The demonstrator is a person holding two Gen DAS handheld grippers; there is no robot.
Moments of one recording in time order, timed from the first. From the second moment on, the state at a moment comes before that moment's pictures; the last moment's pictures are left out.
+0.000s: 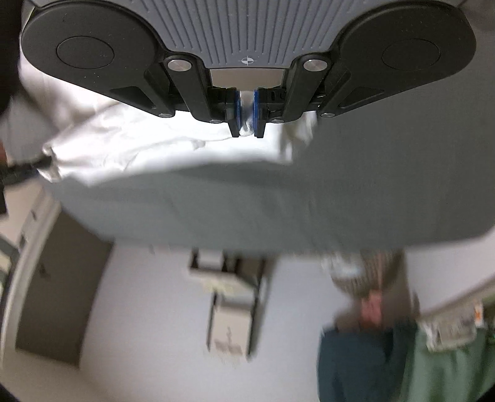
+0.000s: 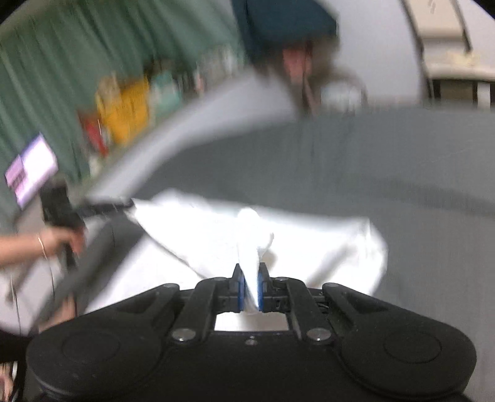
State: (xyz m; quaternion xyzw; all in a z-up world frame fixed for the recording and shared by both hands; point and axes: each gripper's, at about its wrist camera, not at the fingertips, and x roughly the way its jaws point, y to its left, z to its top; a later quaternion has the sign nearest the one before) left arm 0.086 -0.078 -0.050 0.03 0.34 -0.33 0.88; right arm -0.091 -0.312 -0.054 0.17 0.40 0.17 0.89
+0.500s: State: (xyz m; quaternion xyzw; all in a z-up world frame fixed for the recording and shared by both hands) left arm 0.057 -0.104 -0.042 0.16 0.30 -0.36 0.87; right arm -0.065 -0.250 -0.051 -0.01 0.41 0.13 0.90
